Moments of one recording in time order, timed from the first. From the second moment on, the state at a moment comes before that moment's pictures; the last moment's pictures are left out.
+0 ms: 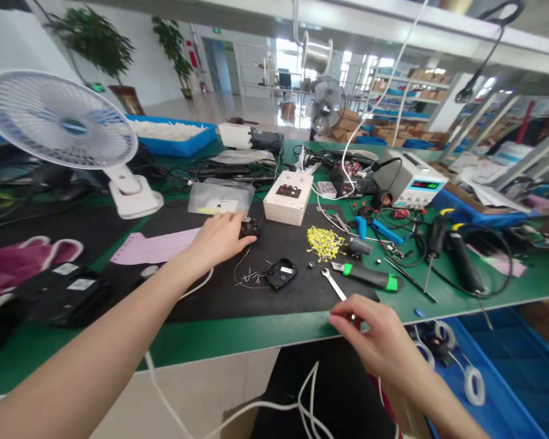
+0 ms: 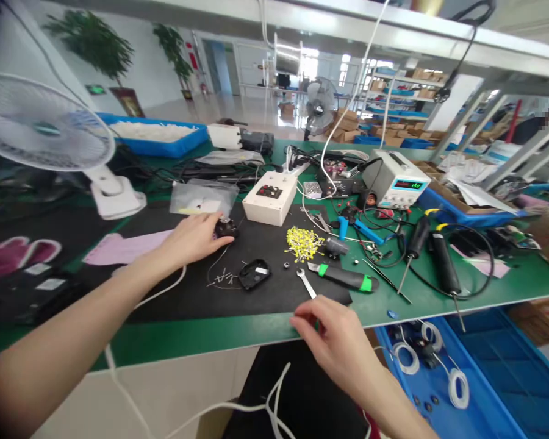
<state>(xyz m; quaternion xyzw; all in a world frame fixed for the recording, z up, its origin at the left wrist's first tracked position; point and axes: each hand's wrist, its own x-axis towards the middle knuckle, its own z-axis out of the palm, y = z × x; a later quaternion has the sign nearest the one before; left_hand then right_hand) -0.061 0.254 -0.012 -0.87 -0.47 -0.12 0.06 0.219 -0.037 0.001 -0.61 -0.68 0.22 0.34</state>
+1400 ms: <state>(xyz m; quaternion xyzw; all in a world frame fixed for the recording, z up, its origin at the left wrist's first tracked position) 0.015 0.004 -0.047 -0.79 -0.46 -0.31 -0.27 0.283 -0.070 0.014 -0.59 -0.74 0.08 0.33</state>
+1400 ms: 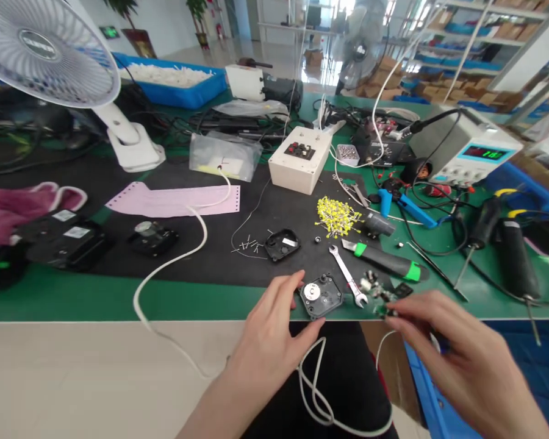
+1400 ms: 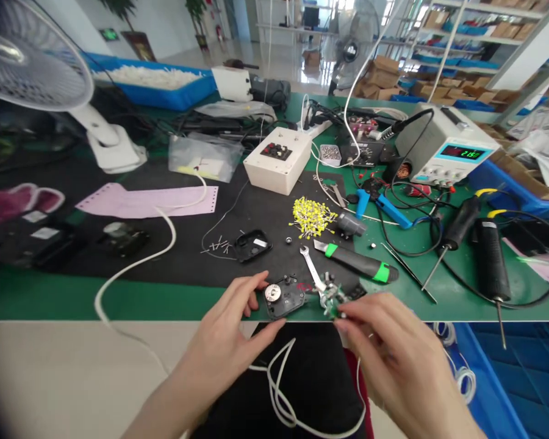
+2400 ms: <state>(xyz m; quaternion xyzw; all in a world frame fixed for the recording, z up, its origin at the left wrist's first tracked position) 0.029 -0.009 -0.070 -0.73 -0.49 -0.41 -0.25 0.216 -0.043 -0.010 -0.54 -0.80 0.07 0.26</state>
